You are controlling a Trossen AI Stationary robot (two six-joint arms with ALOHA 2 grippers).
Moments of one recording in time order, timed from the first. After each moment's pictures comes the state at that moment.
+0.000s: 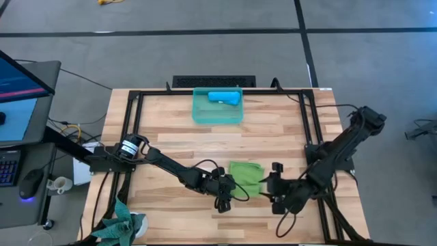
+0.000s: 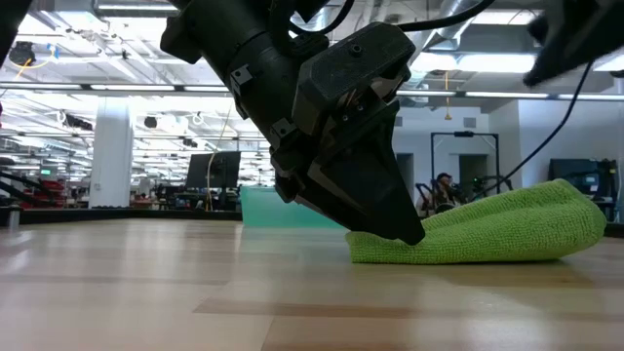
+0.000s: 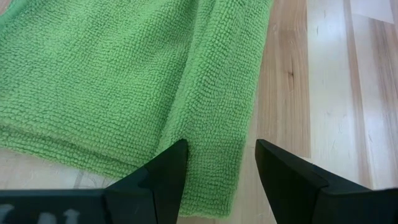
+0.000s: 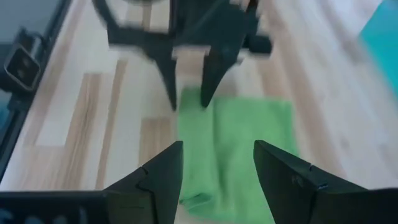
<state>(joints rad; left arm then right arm) -0.36 2.13 1.34 -0.11 -0.18 -0.52 0.80 1.38 0.86 -0.47 0.59 0.57</state>
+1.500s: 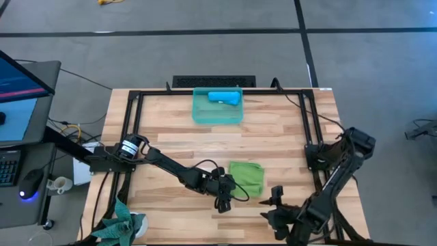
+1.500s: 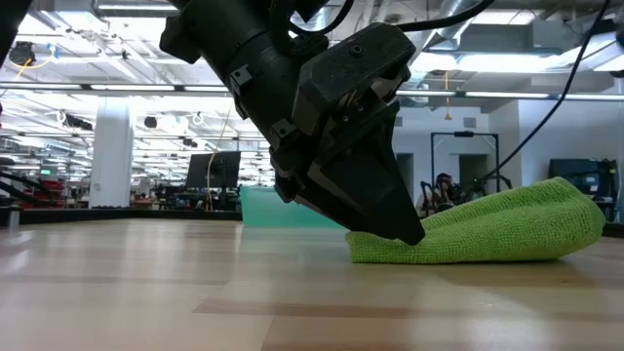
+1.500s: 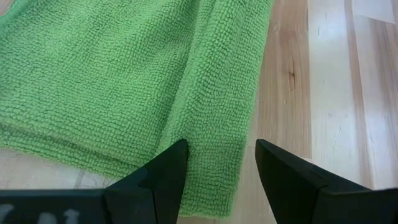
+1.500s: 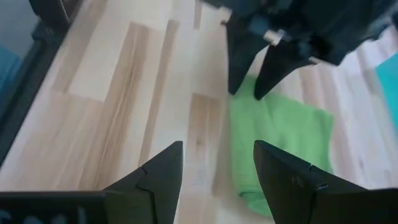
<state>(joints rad) -0.36 2.13 1.34 -0.11 -0.19 -0.52 1.00 1.73 1.15 -0.65 0.75 0.57</state>
